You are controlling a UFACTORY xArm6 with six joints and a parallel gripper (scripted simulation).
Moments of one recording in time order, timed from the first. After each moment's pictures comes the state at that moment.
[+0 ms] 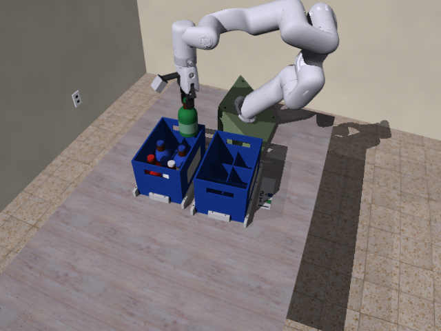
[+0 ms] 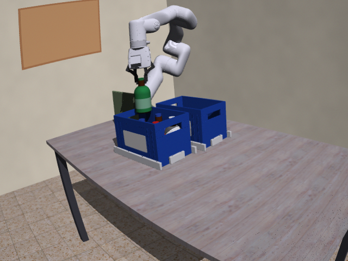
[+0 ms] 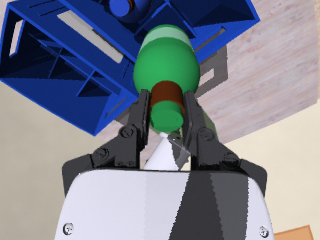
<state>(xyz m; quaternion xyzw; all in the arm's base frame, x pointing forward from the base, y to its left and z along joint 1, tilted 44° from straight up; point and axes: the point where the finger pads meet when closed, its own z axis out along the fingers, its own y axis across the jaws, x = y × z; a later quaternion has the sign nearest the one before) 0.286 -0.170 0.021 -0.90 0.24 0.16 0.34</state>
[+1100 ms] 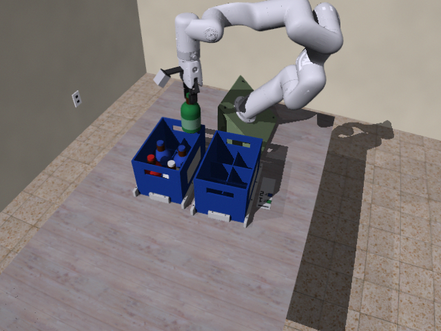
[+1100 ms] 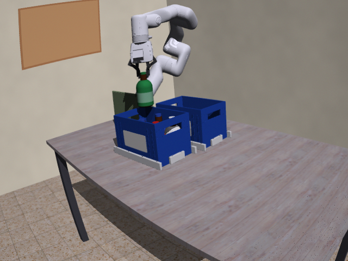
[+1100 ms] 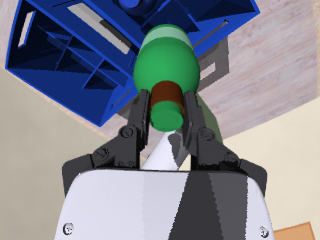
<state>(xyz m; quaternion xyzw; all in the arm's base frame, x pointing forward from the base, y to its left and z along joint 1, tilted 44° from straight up) 0.287 -0.177 0.048 -0.90 0.24 0.16 0.34</state>
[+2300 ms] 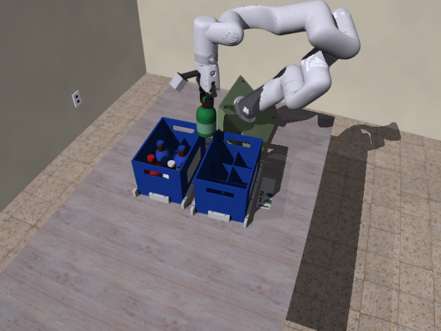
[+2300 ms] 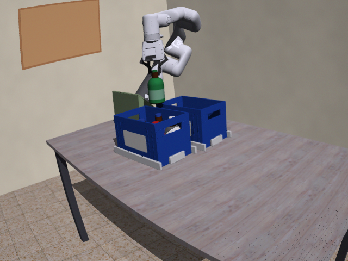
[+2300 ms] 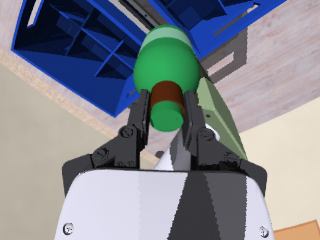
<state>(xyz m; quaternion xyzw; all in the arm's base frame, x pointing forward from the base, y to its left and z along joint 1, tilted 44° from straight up) 0.281 -0.133 0.091 -0.90 0.24 0.16 0.34</state>
